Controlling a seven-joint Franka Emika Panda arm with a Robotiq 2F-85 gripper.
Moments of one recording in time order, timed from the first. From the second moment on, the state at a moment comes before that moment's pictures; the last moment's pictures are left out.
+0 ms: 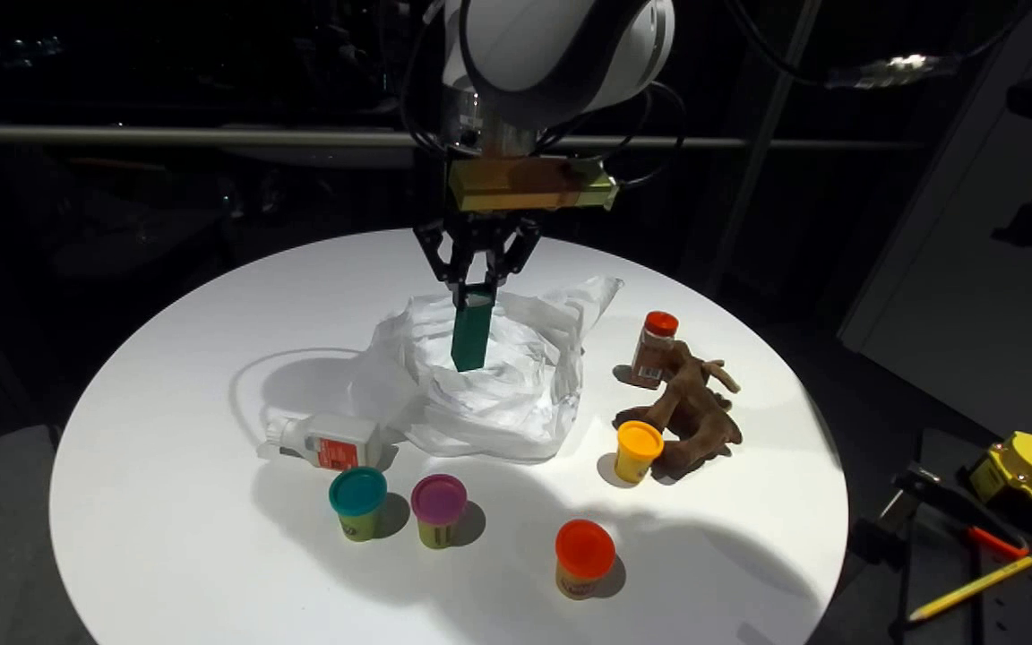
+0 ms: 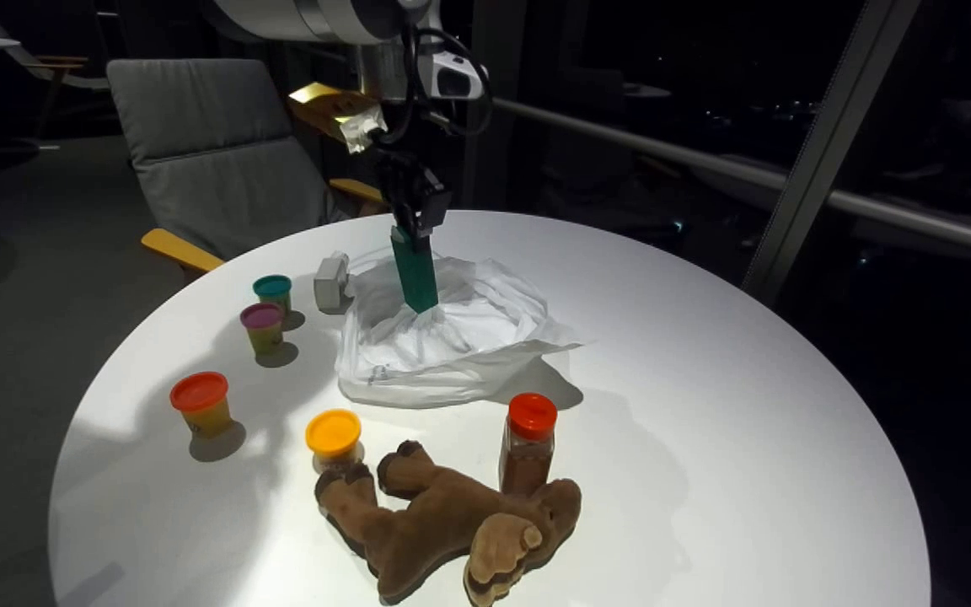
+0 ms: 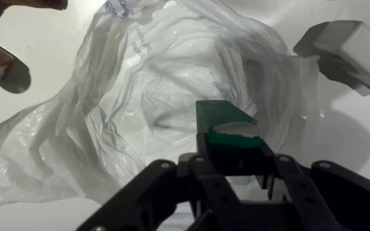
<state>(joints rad) 0.17 0.57 -0.03 -1.78 -0.06 2.43 0.60</state>
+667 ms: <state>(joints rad) 0.21 0.78 -0.10 -1.54 -0.06 2.42 0.60</state>
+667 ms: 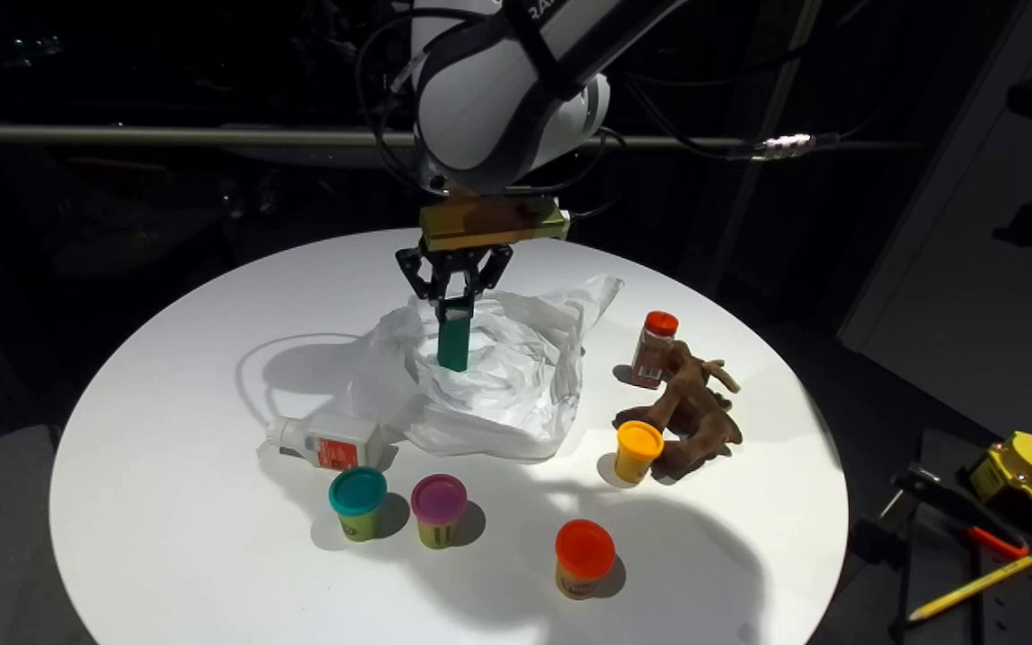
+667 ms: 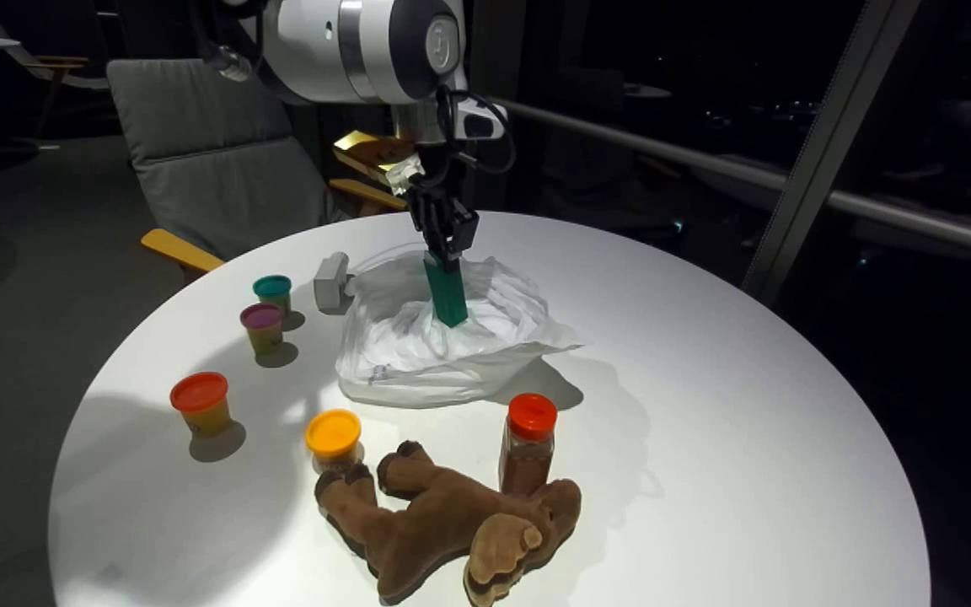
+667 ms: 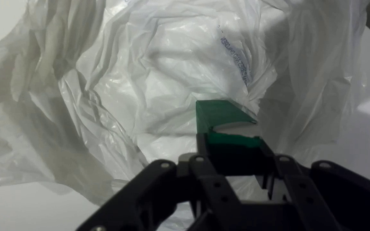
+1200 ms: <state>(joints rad) 0.22 0.77 -0.11 -1.50 -0.06 2.32 0.60</state>
